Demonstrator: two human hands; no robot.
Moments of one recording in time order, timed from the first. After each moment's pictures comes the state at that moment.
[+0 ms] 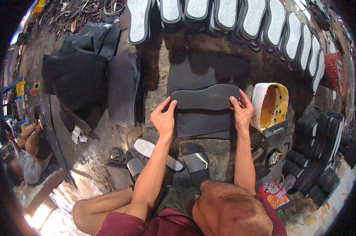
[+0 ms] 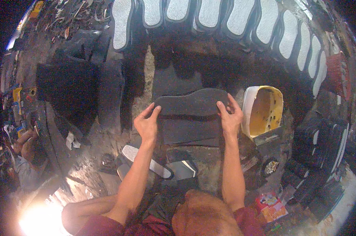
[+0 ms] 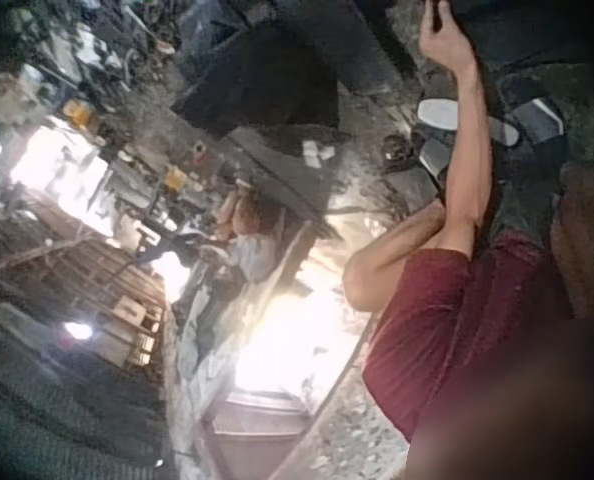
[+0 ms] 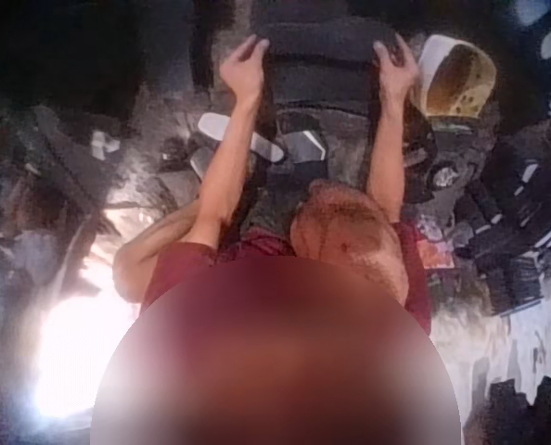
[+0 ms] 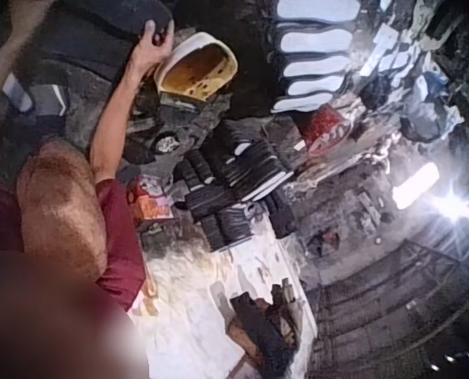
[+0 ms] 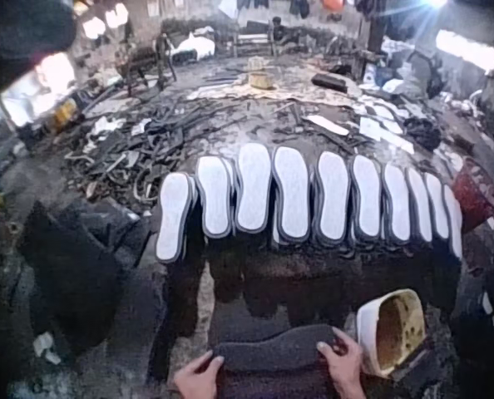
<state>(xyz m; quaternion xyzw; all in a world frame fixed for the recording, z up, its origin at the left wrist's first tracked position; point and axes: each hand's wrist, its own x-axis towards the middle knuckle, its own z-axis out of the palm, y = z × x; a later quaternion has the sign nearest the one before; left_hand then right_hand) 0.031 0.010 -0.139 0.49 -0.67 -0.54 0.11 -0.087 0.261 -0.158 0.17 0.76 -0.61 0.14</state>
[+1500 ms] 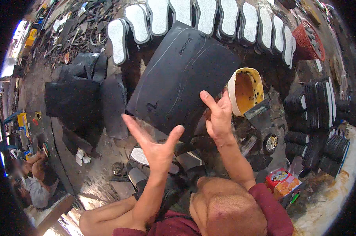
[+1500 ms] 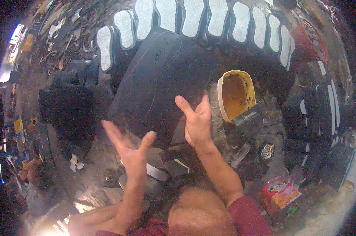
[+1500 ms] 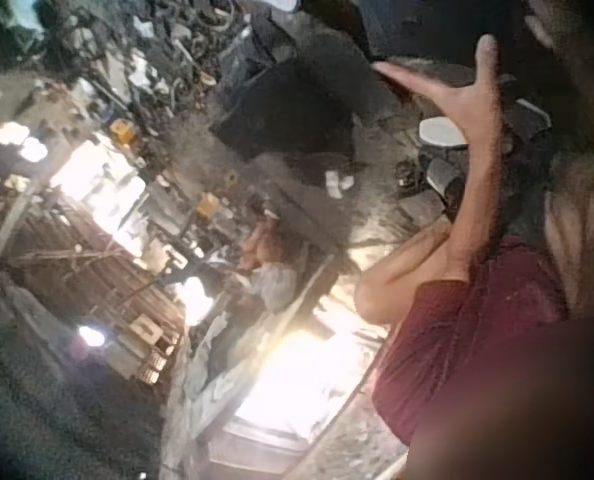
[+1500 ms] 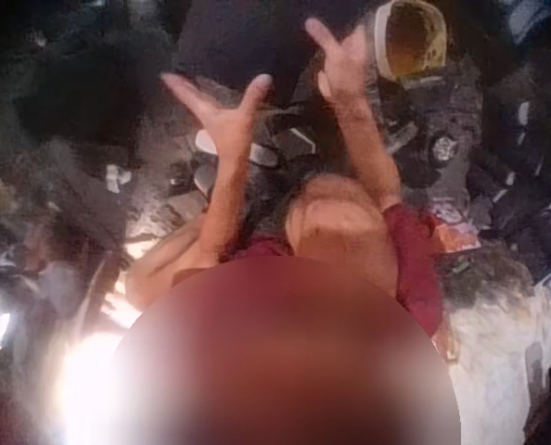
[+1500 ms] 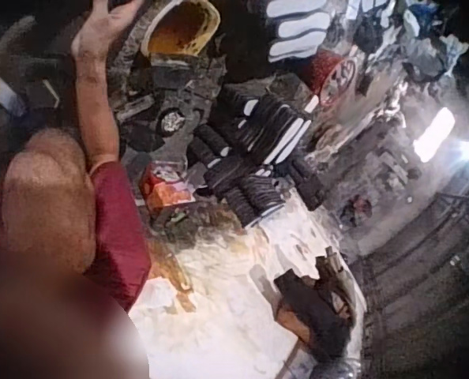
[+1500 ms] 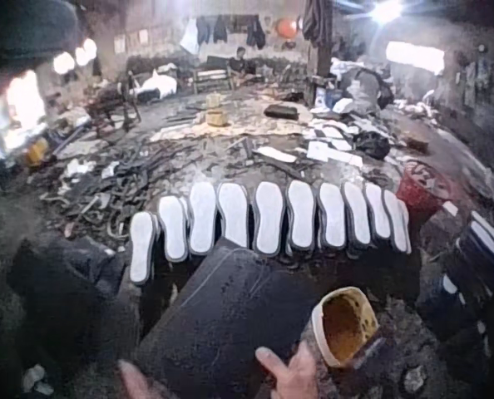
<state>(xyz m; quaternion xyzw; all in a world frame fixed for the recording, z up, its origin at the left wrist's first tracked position) 0.048 0.075 0.053 0.31 -0.74 -0.54 0.26 -0.052 0.194 0.009 0.09 0.44 -0.89 0.08</state>
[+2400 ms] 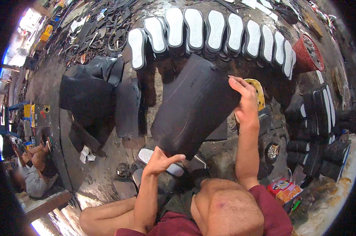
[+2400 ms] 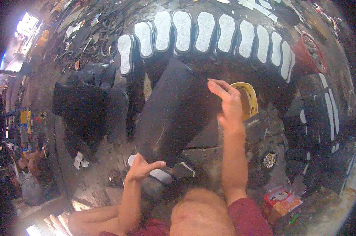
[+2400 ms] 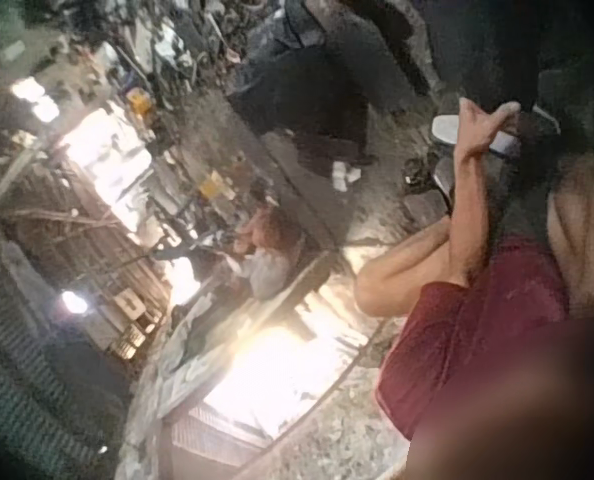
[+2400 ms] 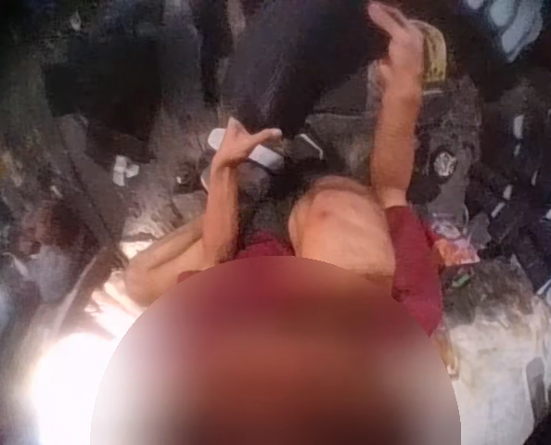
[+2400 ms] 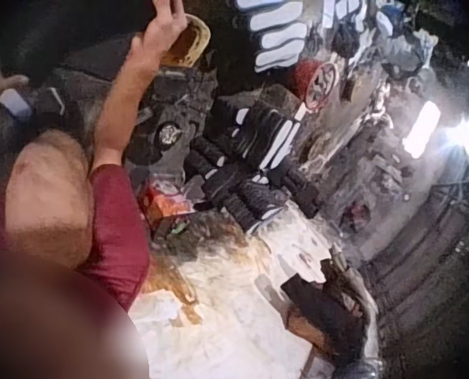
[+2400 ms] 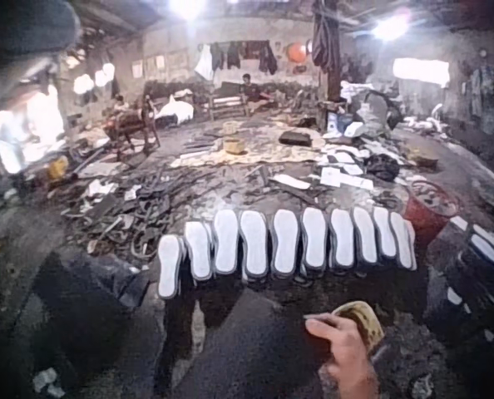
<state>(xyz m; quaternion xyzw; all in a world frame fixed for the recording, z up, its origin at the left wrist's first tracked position) 0.127 0.023 0.021 0.20 -0.61 -0.76 -0.10 -0.113 0.259 0.025 0.06 0.54 -0.82 0.17</state>
